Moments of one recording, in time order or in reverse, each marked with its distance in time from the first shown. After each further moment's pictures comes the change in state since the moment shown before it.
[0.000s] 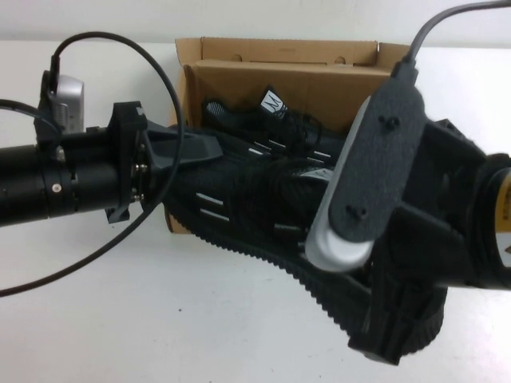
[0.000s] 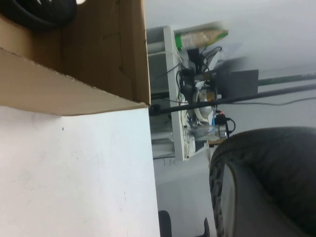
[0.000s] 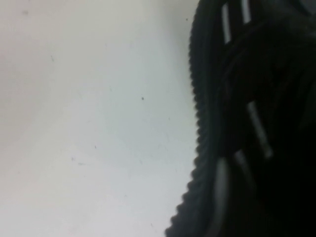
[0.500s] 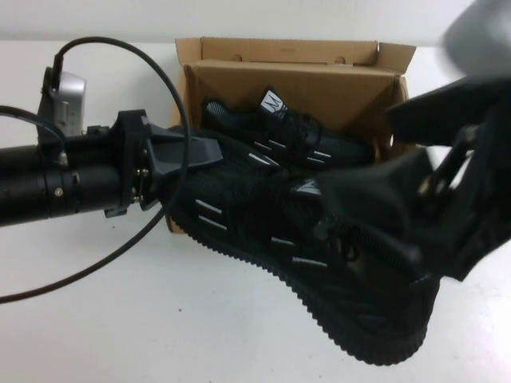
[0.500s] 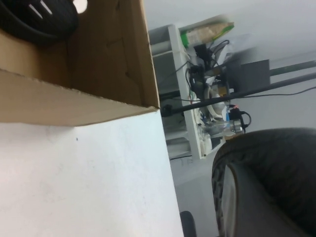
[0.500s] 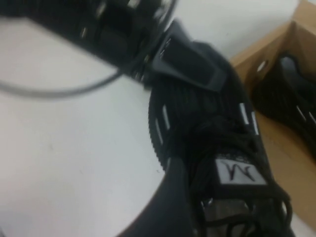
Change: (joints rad) right arm 0.000 -0.089 -0.140 -0.021 0.040 0.391; left arm -0.002 0.000 -0.002 0.011 -0.015 0.087
